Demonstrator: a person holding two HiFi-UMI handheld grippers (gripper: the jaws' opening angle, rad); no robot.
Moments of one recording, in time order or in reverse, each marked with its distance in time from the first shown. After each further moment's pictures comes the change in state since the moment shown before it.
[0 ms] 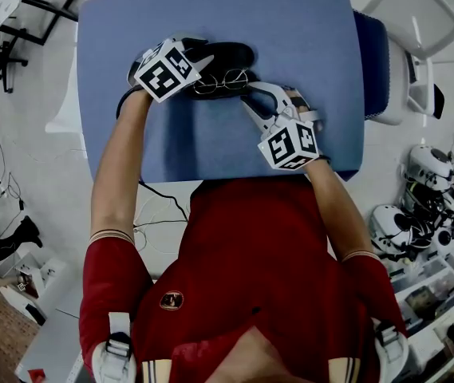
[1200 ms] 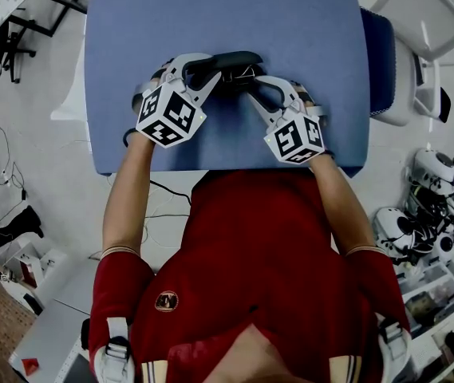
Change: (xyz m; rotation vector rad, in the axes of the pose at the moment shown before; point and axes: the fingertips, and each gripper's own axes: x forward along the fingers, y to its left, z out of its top) left arm -0.054 -0.070 0.022 0.087 -0.137 0.182; right arm -0.006 0.006 -0.004 0.028 -0.040 -0.006
